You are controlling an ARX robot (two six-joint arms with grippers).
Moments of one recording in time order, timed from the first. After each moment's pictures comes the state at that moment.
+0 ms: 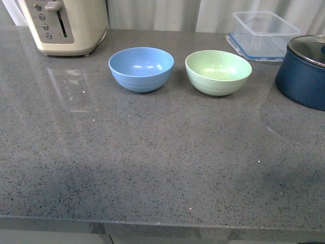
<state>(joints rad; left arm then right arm) 0.00 0.00 0.02 0.00 0.00 -0.01 0.11 1.14 0.70 -0.50 0.12 0.10</state>
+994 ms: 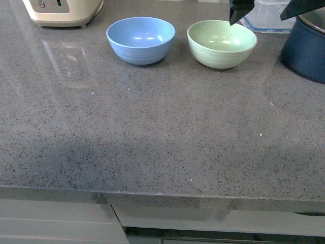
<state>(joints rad) 0.00 0.00 0.02 0.00 0.00 -0.01 0.25 1.98 1.59 -0.54 0.05 0.03</state>
